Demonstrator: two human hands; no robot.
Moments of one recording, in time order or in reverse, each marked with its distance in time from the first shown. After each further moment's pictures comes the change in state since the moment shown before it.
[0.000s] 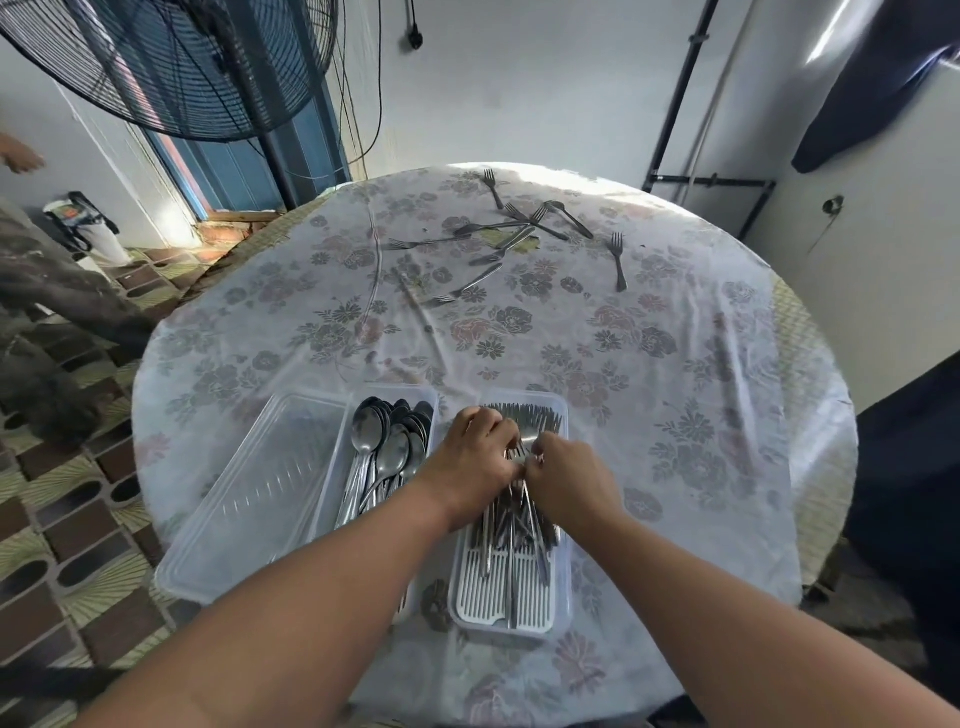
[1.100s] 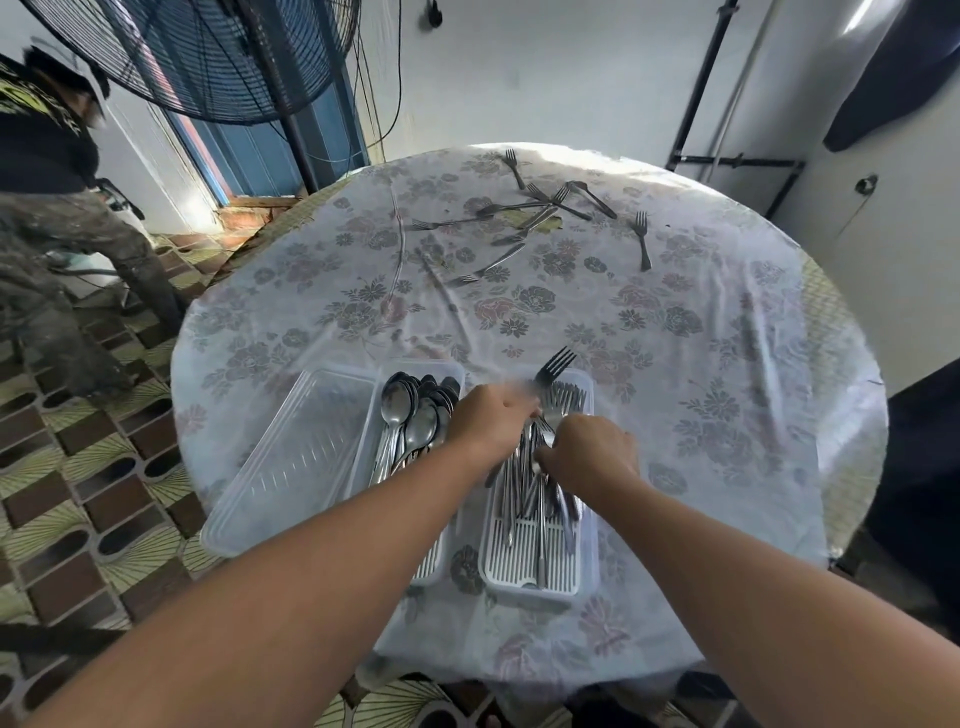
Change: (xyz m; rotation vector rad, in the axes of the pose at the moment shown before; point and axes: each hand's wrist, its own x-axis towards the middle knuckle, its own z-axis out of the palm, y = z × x) left_hand 0.008 0.005 -0.036 -1.018 -0.040 -0.920; right_hand -0.001 -0.014 0.002 -0.271 -0.084 0.030
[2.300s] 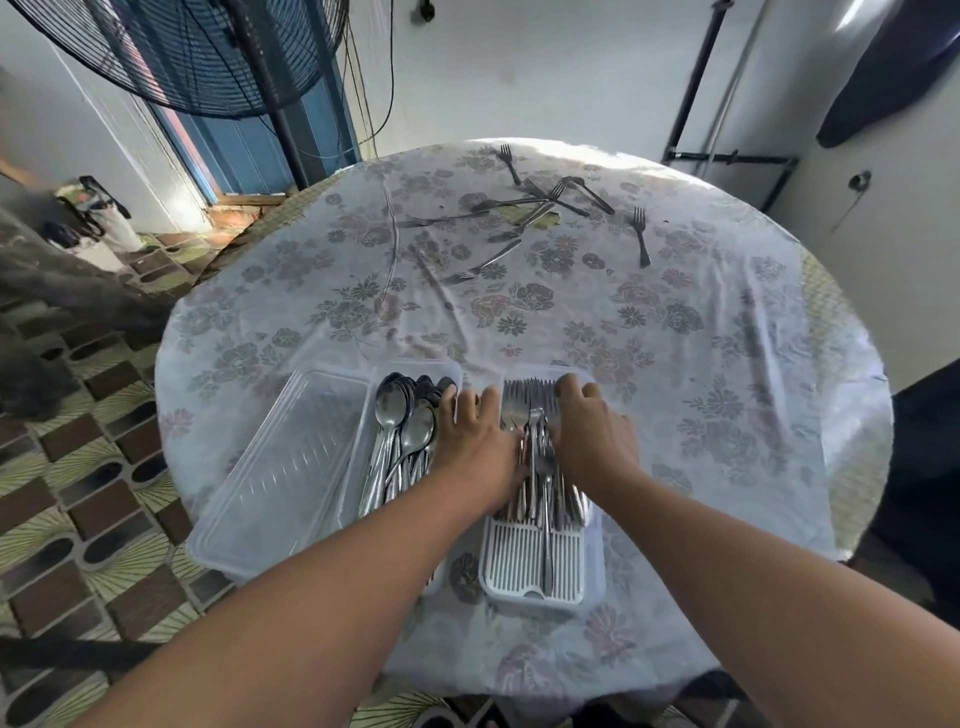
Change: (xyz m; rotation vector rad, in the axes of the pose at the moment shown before) left_hand -0.008 -0.033 0.008 1.010 -0.071 0.277; right_hand 0.016 0.001 0.008 0.167 0.197 -0.070
